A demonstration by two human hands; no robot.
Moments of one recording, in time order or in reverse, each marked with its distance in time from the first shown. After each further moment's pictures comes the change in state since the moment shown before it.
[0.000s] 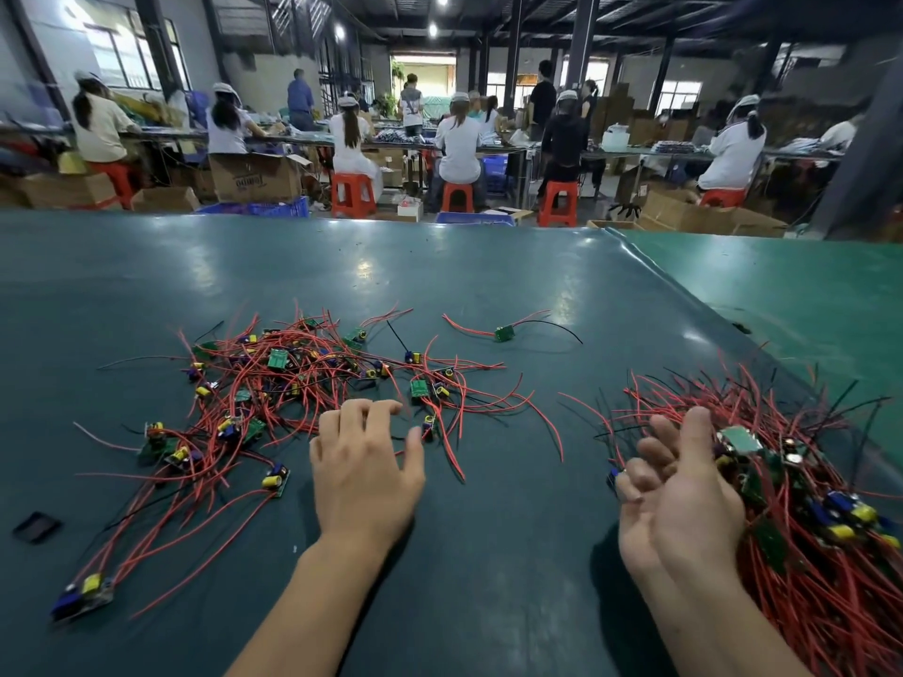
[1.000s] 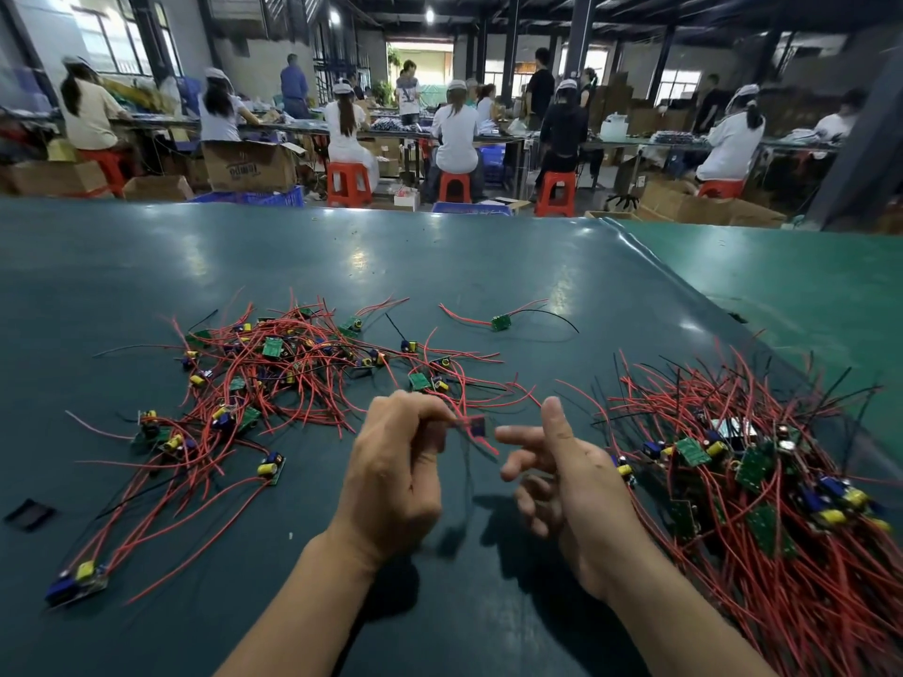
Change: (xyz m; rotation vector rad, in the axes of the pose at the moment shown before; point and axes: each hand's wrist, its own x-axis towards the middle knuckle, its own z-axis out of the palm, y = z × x) left_hand -0.010 0.017 -0.013 -0.649 0.135 0.503; right_hand -0.018 0.030 0.005 -0.530 -0.544 0.292
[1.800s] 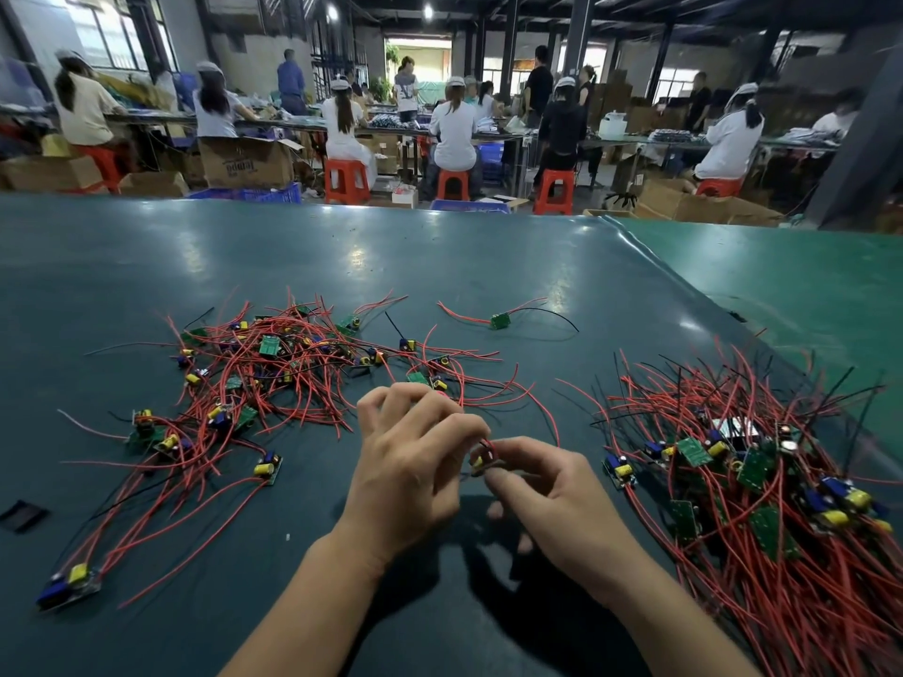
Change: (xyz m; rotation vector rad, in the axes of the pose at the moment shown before) left_hand 0.004 -0.001 0.002 0.341 -0.140 0.160; right_hand -0.007 0.007 0.003 -0.485 -0.141 -0.225
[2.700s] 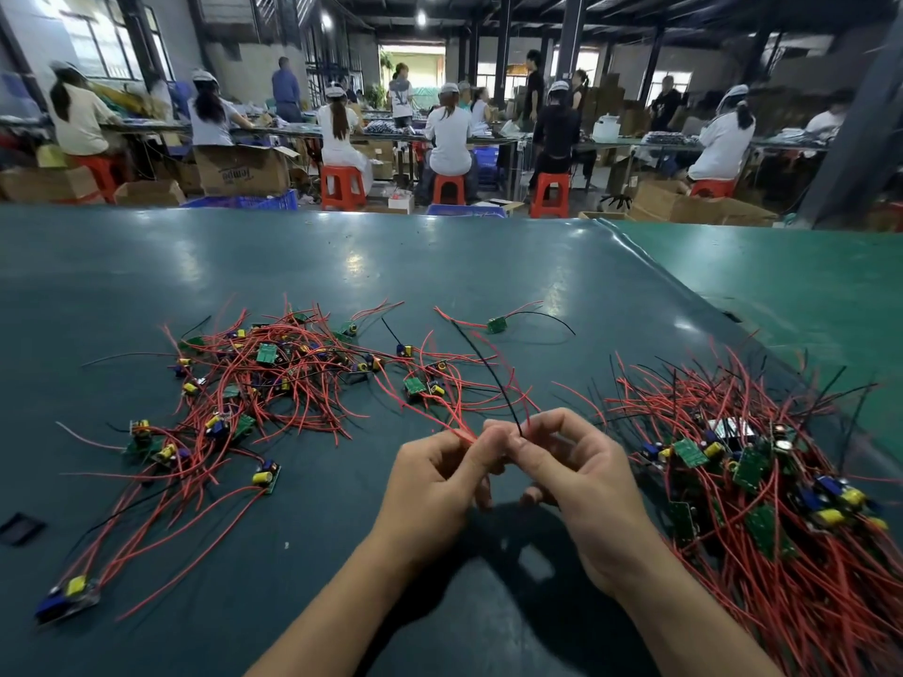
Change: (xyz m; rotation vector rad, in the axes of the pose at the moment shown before) left_hand -0.002 0.024 0.017 -0.937 -0.184 -0.772; right_hand 0.001 -0.010 -0.010 0.397 0.127 -0.053
